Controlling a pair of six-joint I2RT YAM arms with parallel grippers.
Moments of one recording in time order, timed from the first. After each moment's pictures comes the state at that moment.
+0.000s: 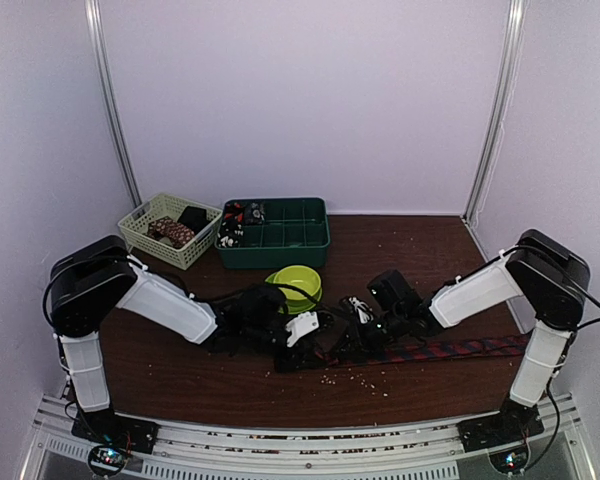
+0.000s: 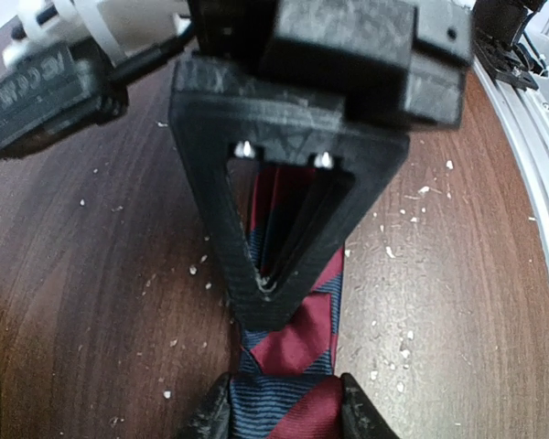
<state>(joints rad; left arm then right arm) -0.99 1.93 0.90 0.35 0.40 0.25 0.77 1.79 0.77 0.17 -0.59 0.77</state>
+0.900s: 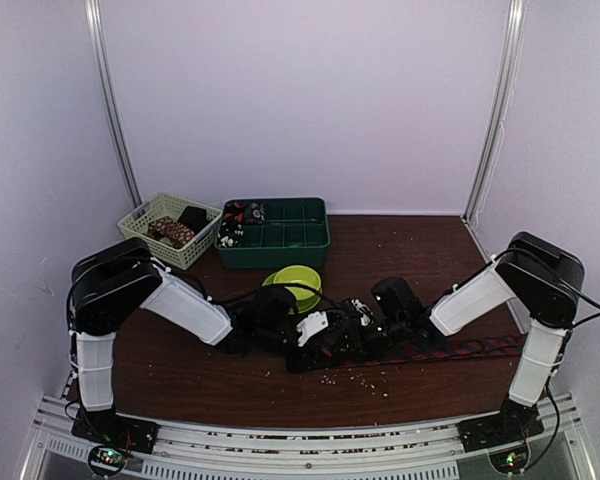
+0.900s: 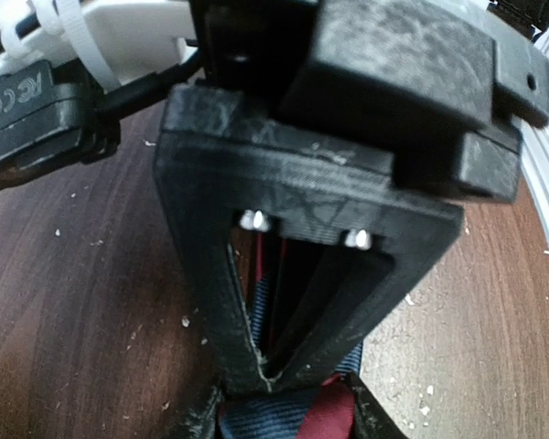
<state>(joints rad) -1.00 2.05 0.97 0.43 0.44 0.20 0.77 1.83 0.70 0.39 -0.61 0.90</state>
